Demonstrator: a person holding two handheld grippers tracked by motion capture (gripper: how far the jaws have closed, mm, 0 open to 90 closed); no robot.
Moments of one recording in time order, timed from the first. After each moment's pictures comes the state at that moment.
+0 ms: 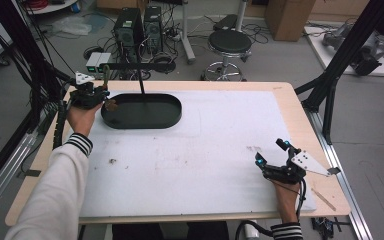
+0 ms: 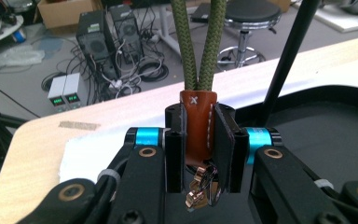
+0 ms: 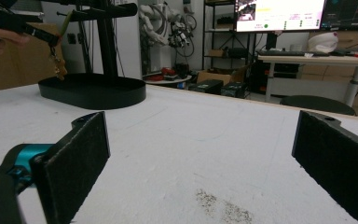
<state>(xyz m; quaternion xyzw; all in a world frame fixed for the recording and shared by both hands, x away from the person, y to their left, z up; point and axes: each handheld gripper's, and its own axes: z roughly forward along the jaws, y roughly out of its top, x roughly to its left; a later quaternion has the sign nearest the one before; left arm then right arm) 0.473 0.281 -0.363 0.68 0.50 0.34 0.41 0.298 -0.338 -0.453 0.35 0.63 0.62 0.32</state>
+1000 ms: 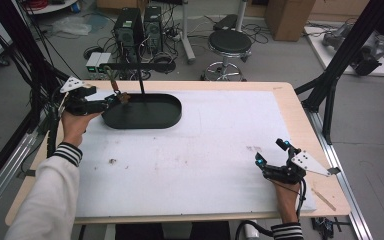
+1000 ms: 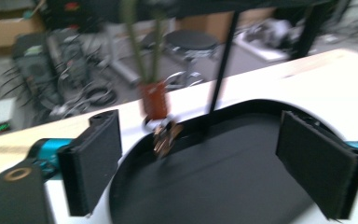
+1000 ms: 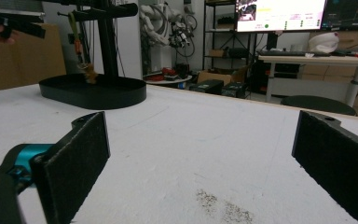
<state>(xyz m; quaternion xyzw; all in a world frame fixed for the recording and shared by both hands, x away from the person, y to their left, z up) 0.440 0.295 -0.361 0.68 0.42 0.28 0.53 0.298 -0.338 -0.453 0.35 0.63 0.62 0.32</state>
